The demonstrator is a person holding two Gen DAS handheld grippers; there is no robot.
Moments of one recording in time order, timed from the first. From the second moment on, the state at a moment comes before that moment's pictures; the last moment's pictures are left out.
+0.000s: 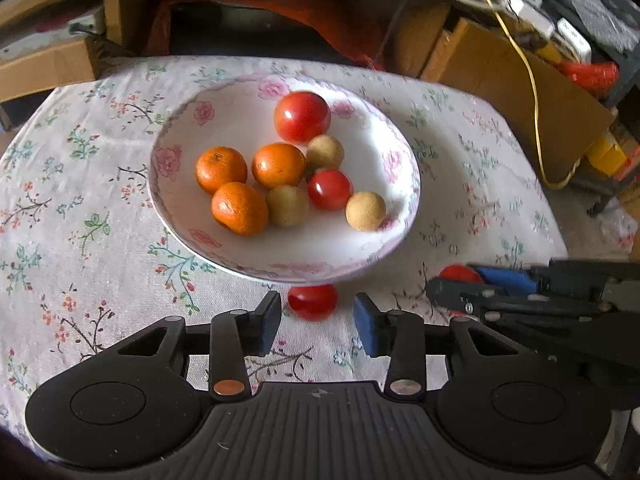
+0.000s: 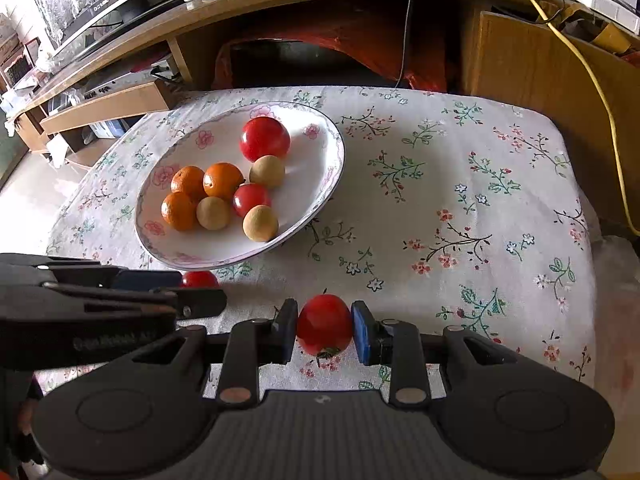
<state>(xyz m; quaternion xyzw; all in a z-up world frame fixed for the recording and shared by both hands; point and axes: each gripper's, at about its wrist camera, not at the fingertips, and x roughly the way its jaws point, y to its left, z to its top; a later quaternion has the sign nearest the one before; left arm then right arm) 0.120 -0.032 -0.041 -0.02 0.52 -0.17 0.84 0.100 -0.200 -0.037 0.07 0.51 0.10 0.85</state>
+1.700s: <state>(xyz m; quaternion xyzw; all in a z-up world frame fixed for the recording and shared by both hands) 0.061 0.000 -0.043 0.04 0.53 -0.12 0.84 0.039 -0.138 -0.035 -0.01 0.52 0.13 0.84</state>
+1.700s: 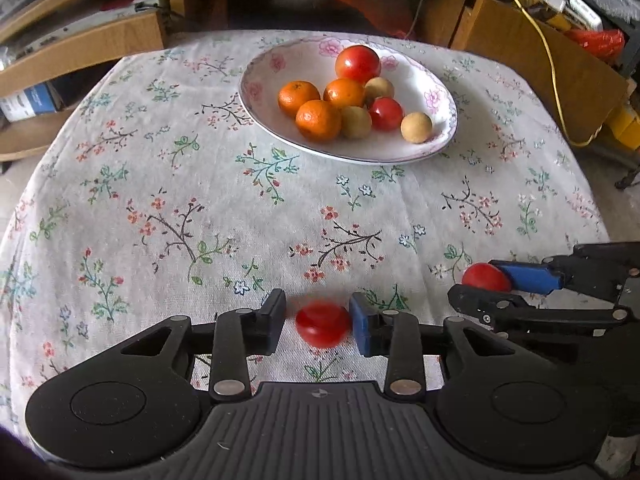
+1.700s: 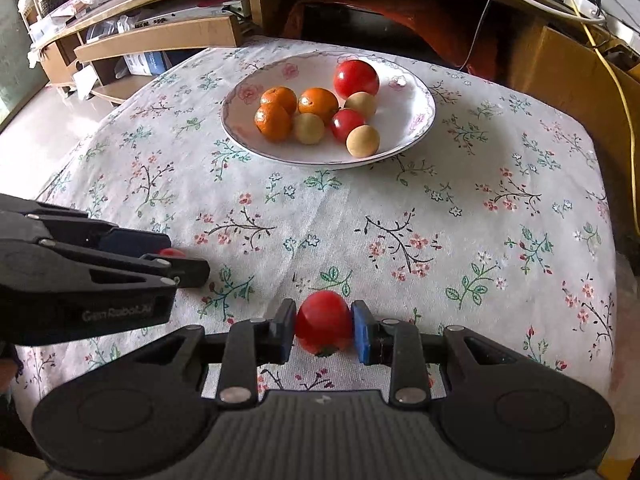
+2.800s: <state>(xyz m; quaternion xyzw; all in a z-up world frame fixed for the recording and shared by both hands) 0.017 -0.011 0.024 0.09 0.48 -0.11 0.87 -0.006 -0.154 0.015 0.02 0.46 0.12 0.88</state>
